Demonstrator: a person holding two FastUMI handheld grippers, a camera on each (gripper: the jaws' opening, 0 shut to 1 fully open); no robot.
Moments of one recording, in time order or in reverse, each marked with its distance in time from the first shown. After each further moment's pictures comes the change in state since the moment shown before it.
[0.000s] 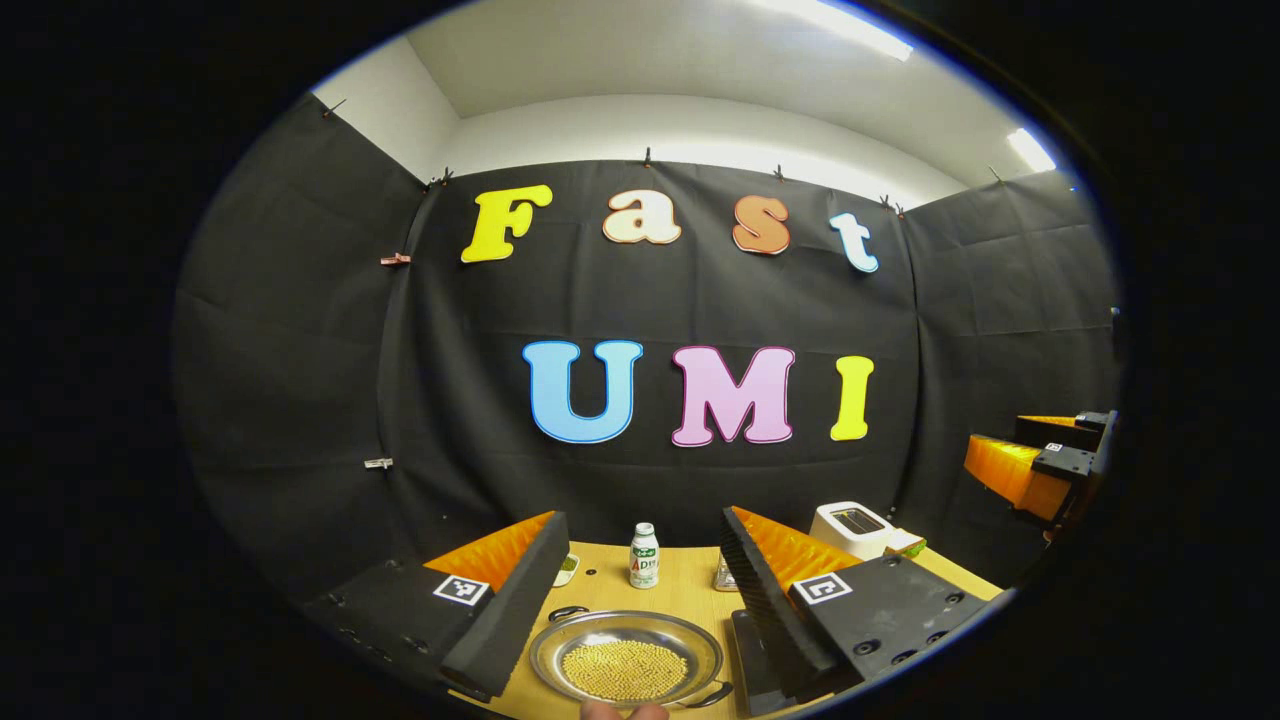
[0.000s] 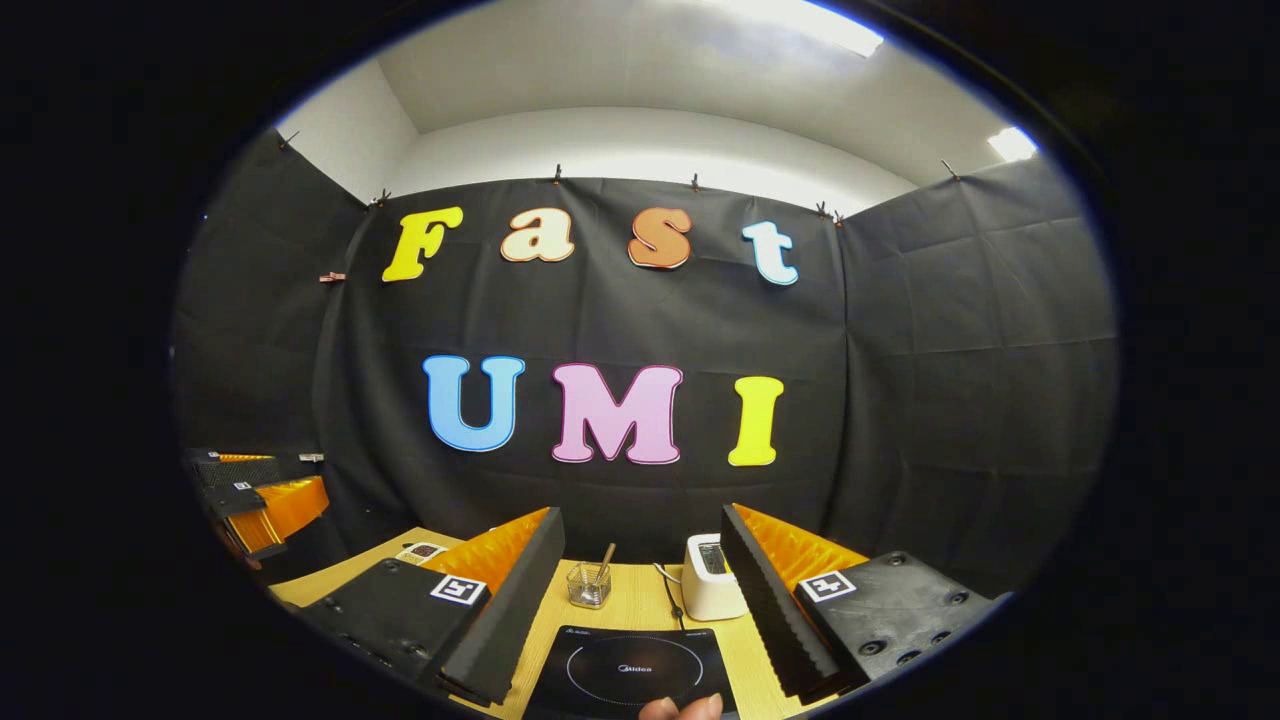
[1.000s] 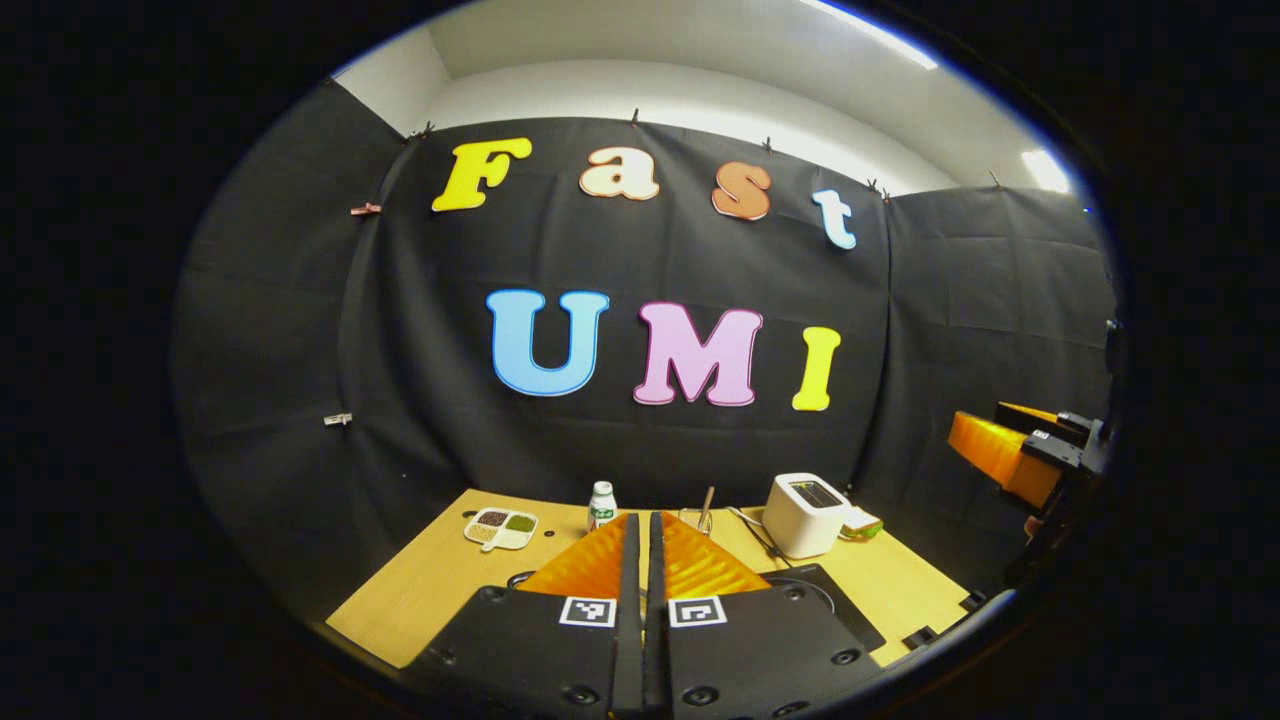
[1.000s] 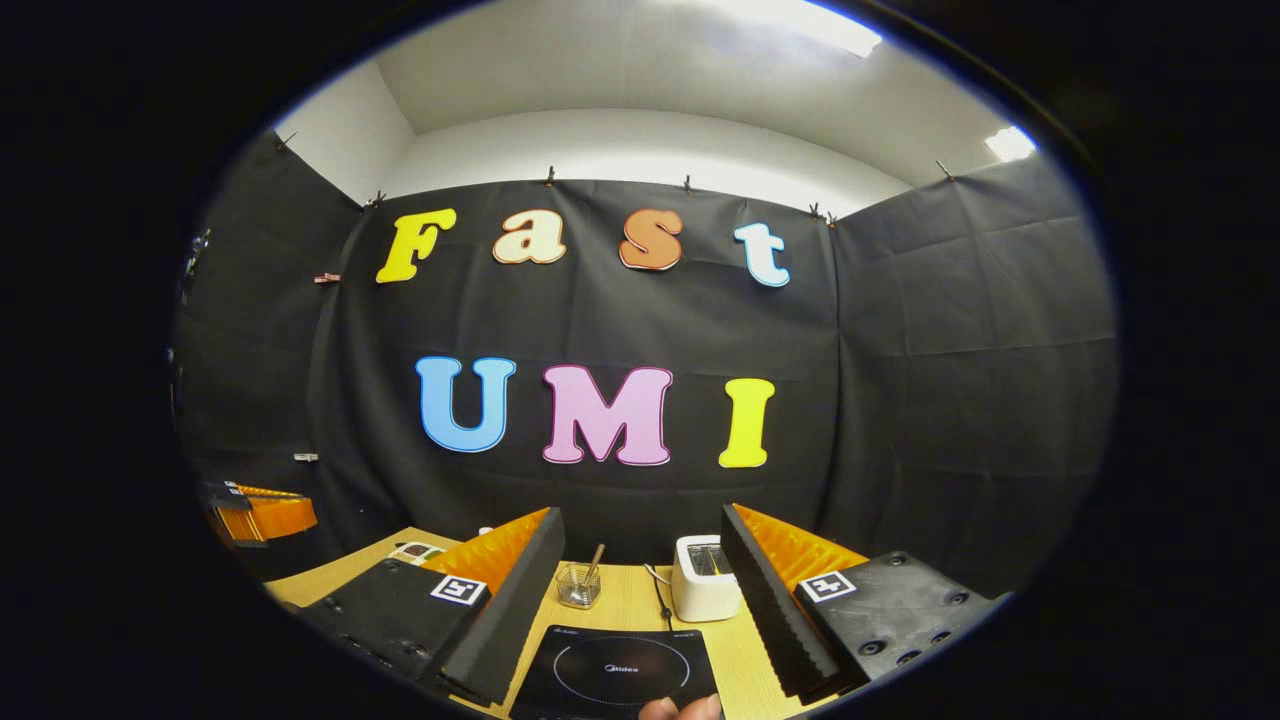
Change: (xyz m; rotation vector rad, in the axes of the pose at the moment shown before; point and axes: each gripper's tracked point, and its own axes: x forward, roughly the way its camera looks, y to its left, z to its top) left arm -0.002 -0.020 -0.041 -0.048 0.180 -0.113; right arm -0.003 -0.023 -0.003 -0.001 -0.001 -0.018
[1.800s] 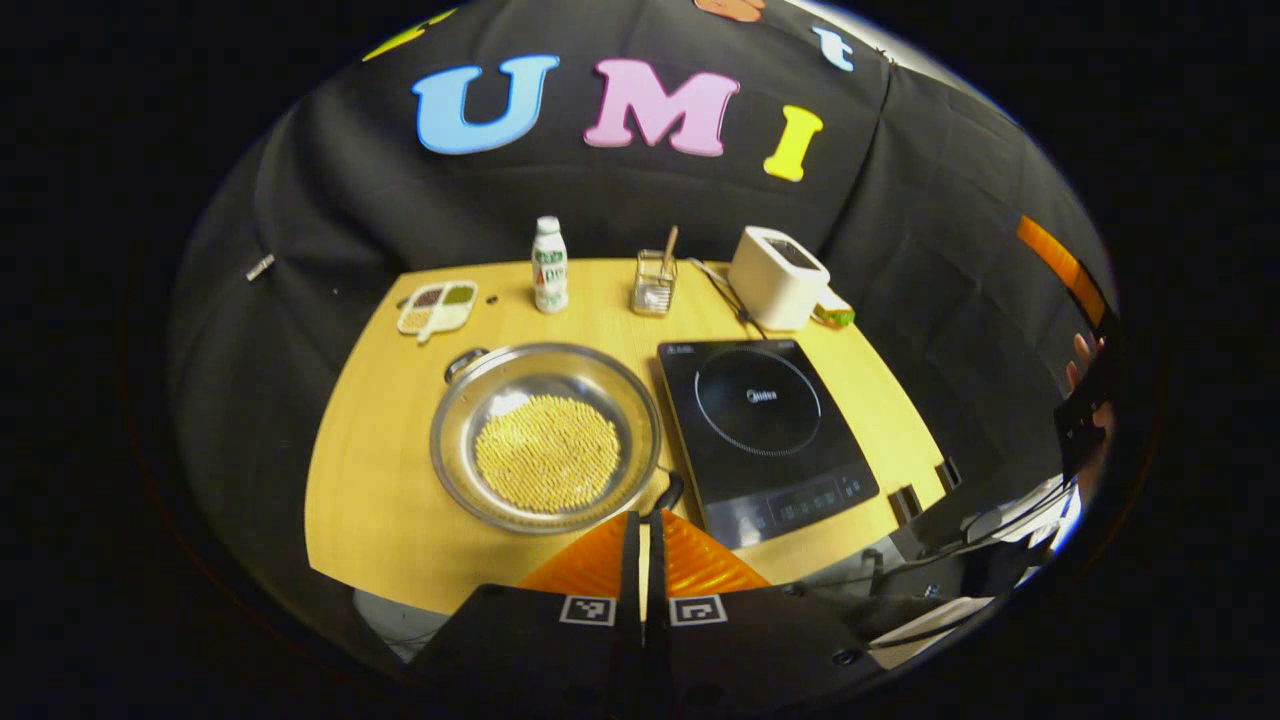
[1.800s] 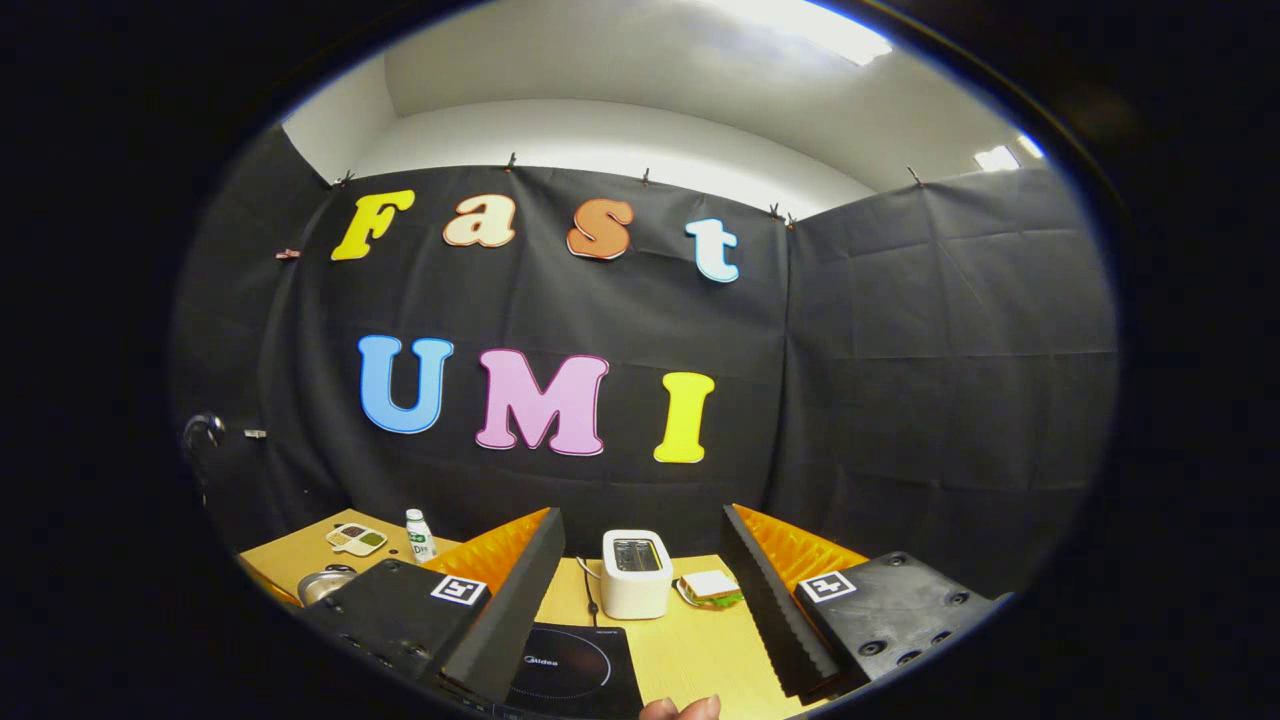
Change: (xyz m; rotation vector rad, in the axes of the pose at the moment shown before) left arm -0.026 -0.018 -0.206 -0.023 0.817 -0.212; right arm 0.005 -0.092 -0.017 -0.050 0.015 -0.146
